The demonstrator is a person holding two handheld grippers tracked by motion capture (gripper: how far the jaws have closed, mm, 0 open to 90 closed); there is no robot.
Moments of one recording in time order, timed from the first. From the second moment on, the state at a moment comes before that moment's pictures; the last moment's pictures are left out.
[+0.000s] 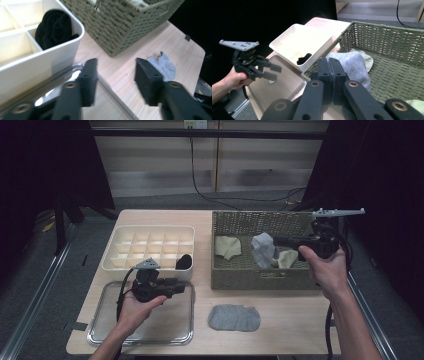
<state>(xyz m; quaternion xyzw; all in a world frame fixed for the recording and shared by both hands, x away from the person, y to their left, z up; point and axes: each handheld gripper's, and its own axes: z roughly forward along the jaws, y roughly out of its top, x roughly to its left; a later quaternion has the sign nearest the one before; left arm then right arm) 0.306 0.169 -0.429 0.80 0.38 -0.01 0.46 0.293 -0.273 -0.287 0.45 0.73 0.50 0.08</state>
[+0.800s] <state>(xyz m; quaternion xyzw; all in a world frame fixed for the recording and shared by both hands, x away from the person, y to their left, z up) 0.292 0.169 -0.434 0.81 0.37 0.01 0.45 0.227 -0.264 -0.355 0.47 0.73 0.50 0.05</state>
